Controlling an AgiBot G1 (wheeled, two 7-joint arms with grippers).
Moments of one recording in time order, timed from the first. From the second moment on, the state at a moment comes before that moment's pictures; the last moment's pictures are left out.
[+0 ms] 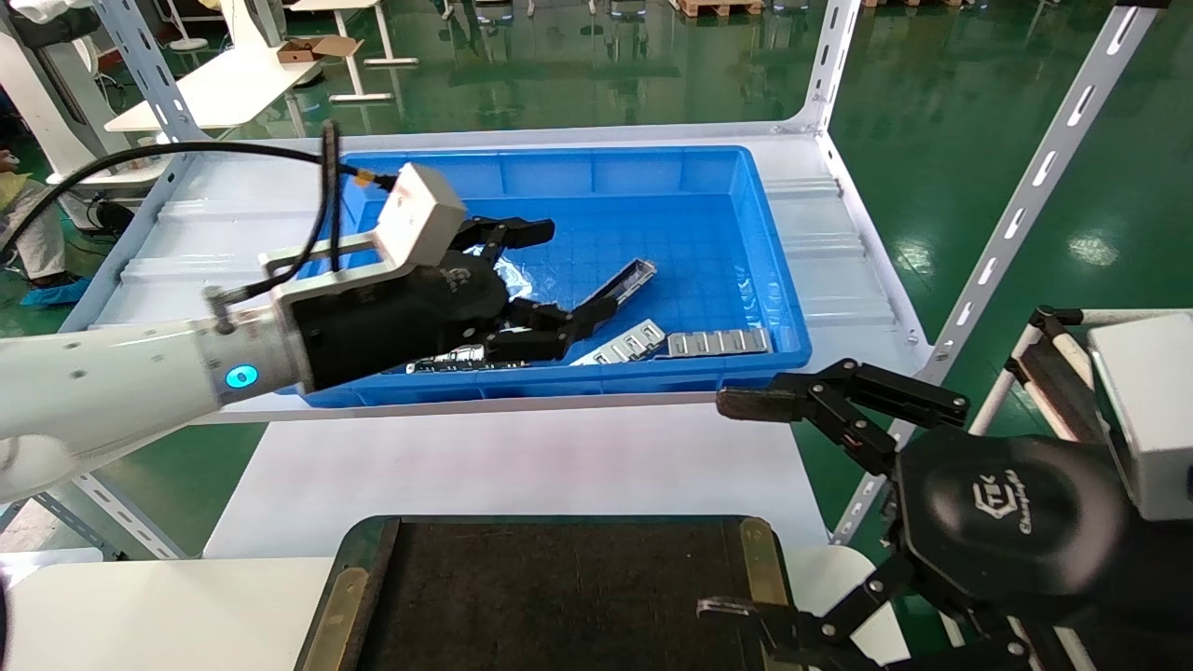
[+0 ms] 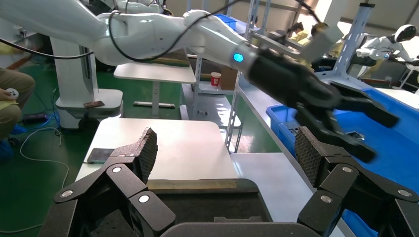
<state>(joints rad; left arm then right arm) -1.37 1.05 0.45 -0.89 1.18 1.02 -0.12 1.09 -0.59 -0.34 1.28 -0.69 -1.47 0.16</state>
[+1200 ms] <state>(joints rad) -1.58 1.37 0.62 -0.28 1.25 0.70 0.03 1.09 -0.59 -0.34 1.28 -0.69 -1.47 0.16</state>
